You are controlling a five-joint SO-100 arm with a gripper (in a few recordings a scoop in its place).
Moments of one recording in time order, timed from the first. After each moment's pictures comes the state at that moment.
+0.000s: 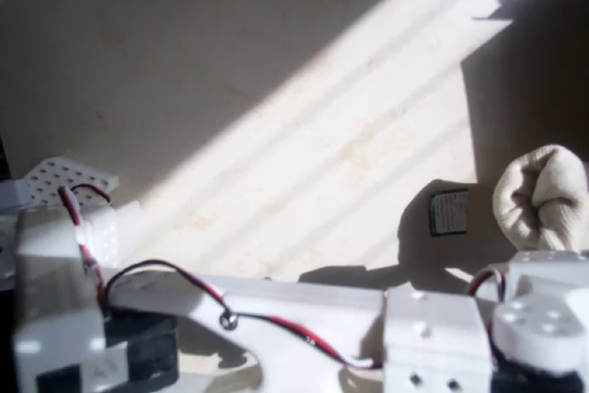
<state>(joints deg) 15.7 59.6 39.3 71.7 -15.7</state>
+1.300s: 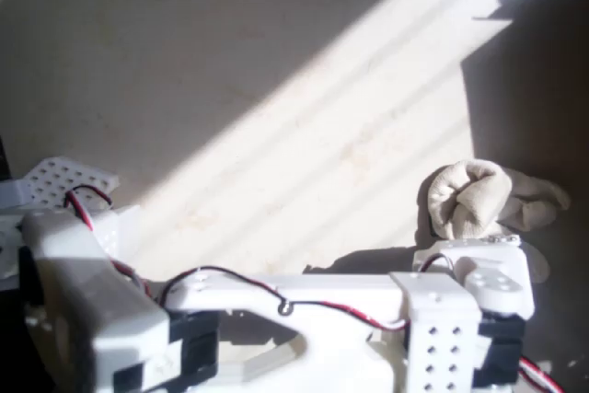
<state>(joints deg) 17.9 50.2 51.4 70.3 -15.8</state>
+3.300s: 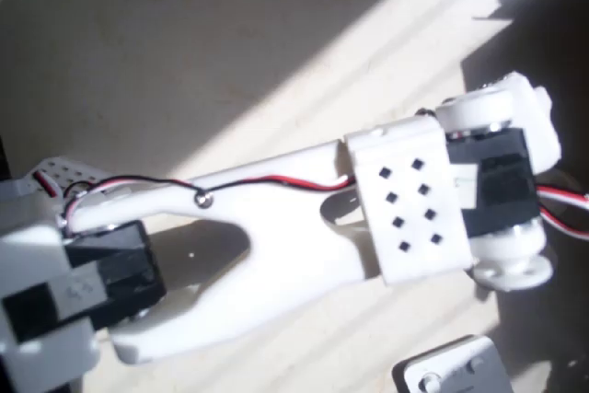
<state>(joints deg) -2.7 60.4 51.4 78.2 -15.8</state>
